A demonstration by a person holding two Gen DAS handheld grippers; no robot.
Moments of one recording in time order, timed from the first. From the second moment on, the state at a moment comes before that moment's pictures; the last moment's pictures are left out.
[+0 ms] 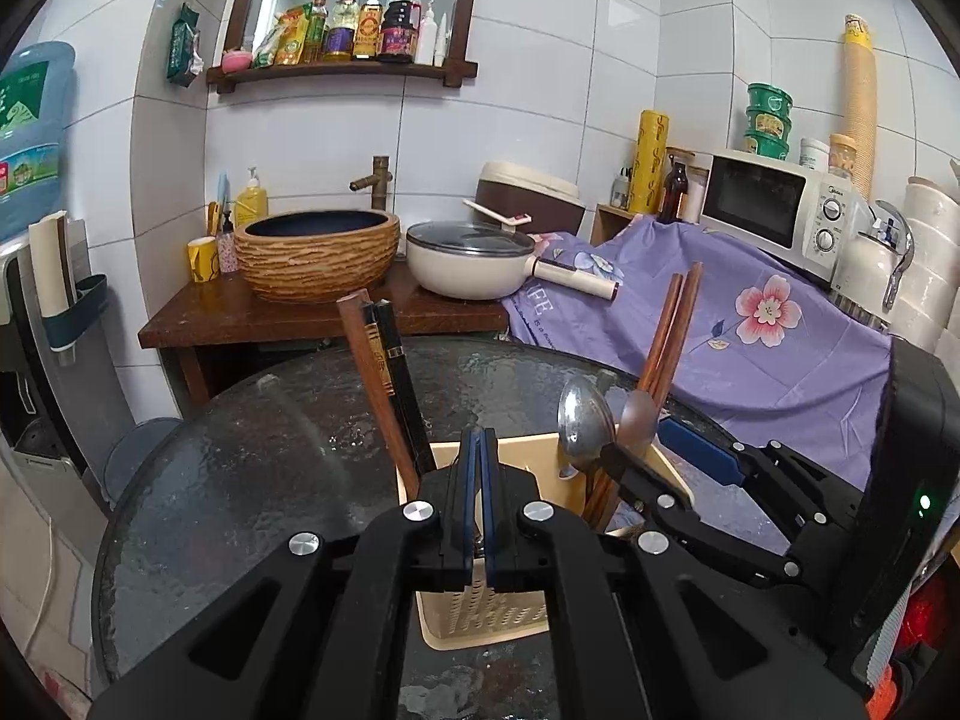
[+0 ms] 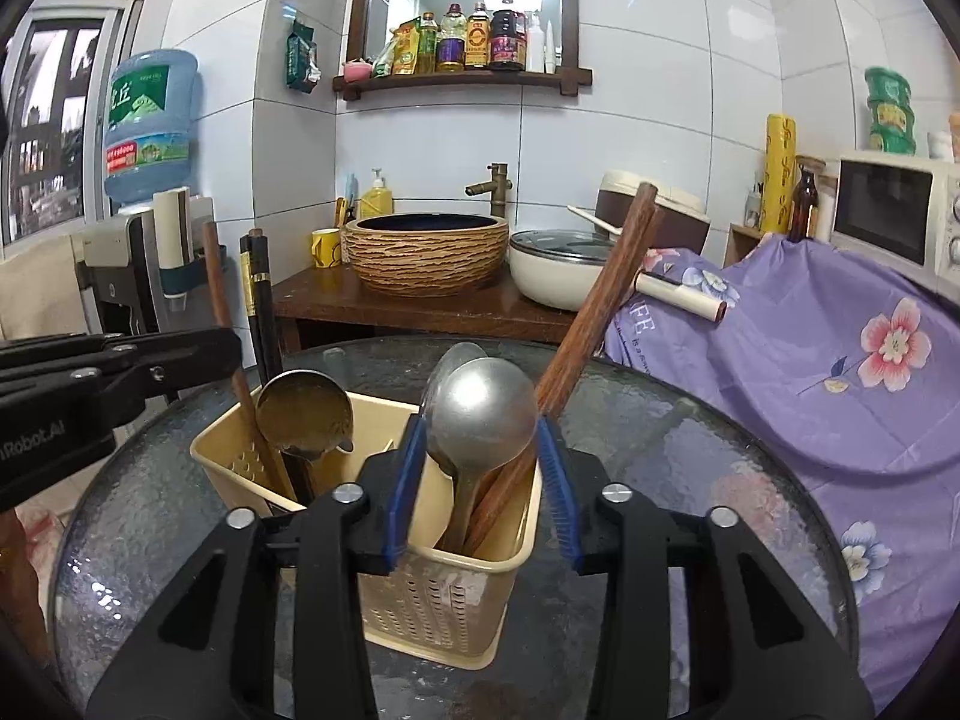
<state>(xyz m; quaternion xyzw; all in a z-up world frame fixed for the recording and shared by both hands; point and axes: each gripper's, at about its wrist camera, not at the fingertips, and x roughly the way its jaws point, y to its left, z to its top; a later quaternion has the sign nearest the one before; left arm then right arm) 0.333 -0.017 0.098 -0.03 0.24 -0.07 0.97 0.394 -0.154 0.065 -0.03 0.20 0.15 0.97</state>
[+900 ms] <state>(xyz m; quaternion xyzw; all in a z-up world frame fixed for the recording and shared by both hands) 0.140 -0.004 0.013 0.01 0.18 -0.03 0.98 0.158 -0.220 0.018 0.01 0.15 0.21 0.97</state>
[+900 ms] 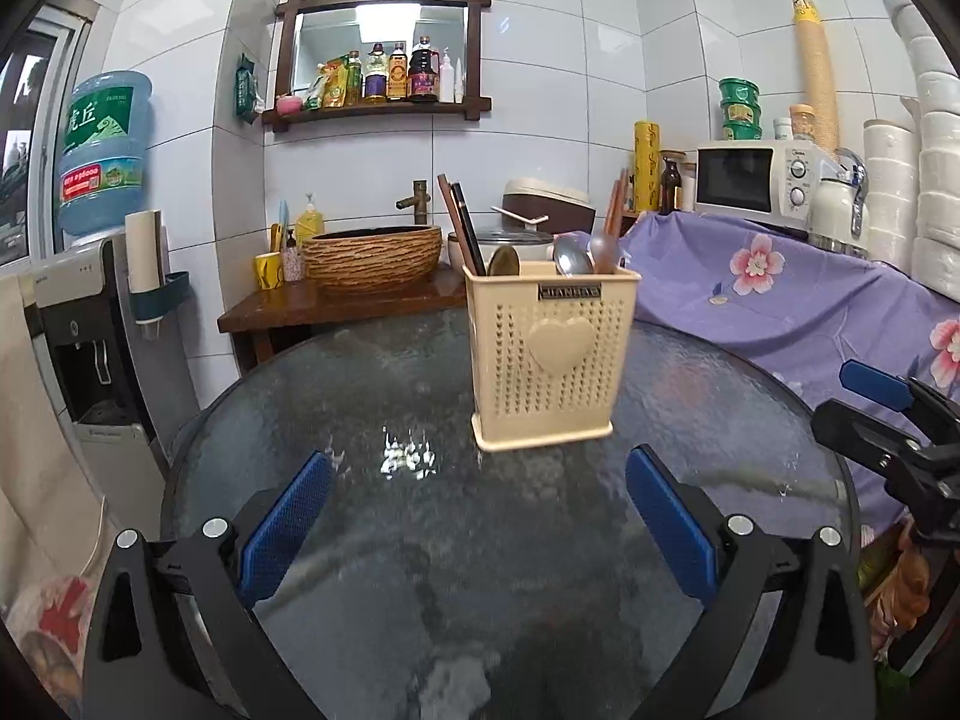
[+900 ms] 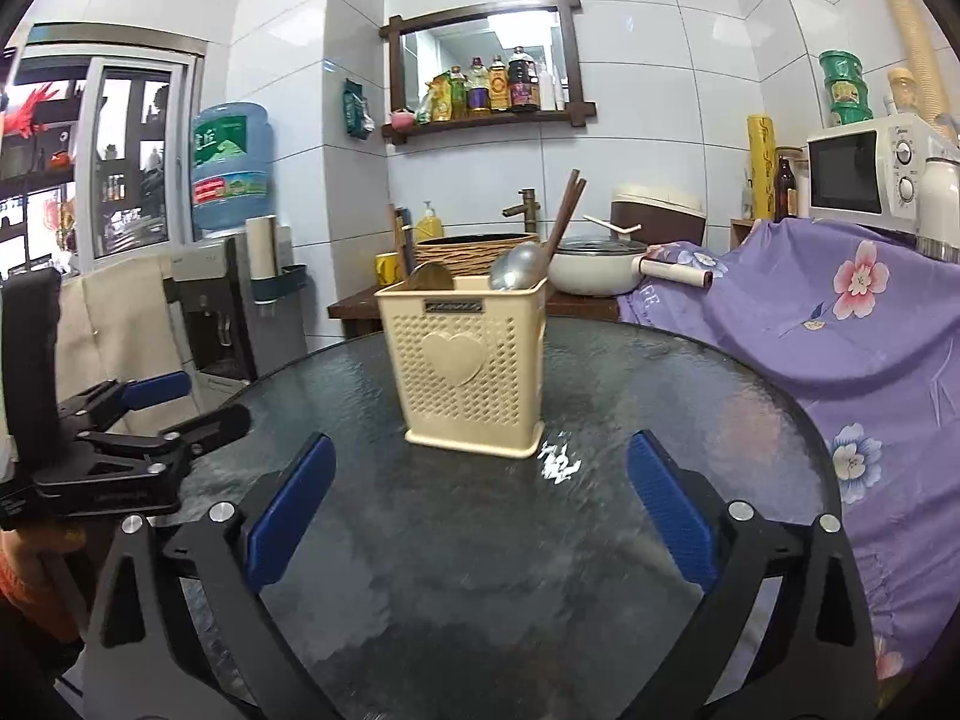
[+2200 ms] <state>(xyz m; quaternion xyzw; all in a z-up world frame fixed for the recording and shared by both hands) -0.013 0.009 0.005 -0.01 0.11 0.00 0.99 0.022 -0.242 0.012 -0.01 0.10 0.23 0.97</state>
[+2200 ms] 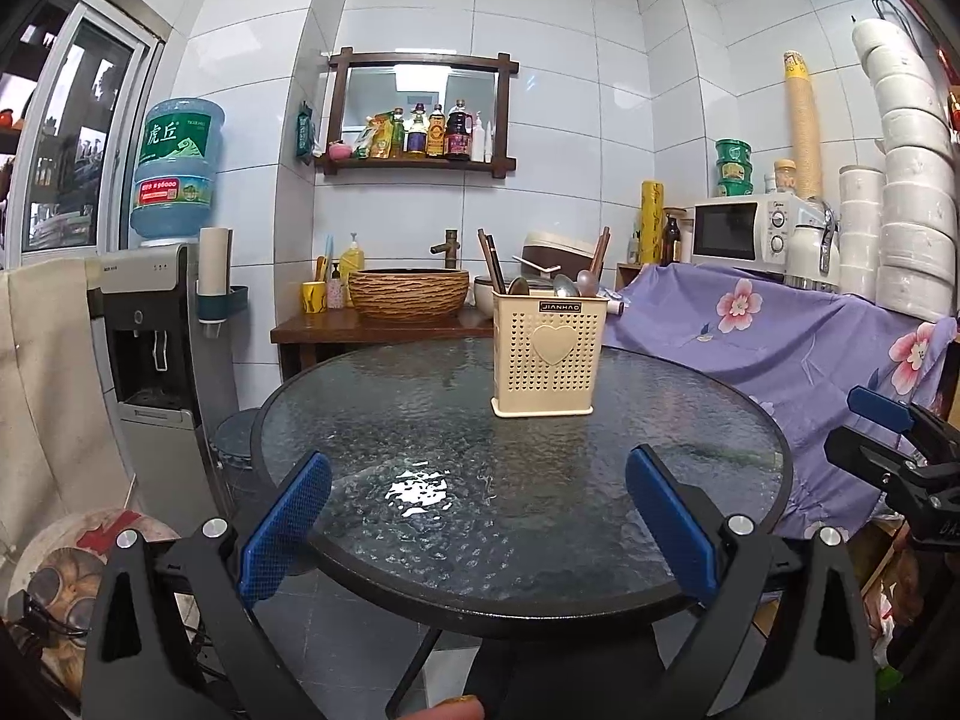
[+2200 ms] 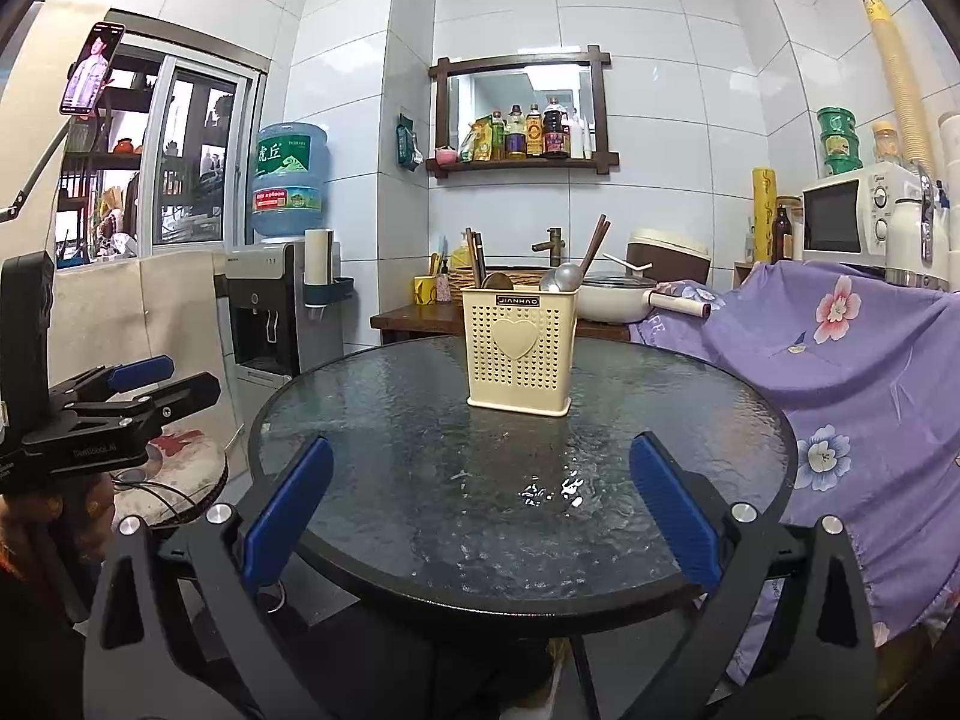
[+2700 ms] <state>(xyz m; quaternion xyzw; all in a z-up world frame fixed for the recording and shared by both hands) -0.008 0.007 0.006 -0.01 0.12 -0.01 0.99 0.024 -0.238 0.012 -0.02 0.11 0.23 0.97</state>
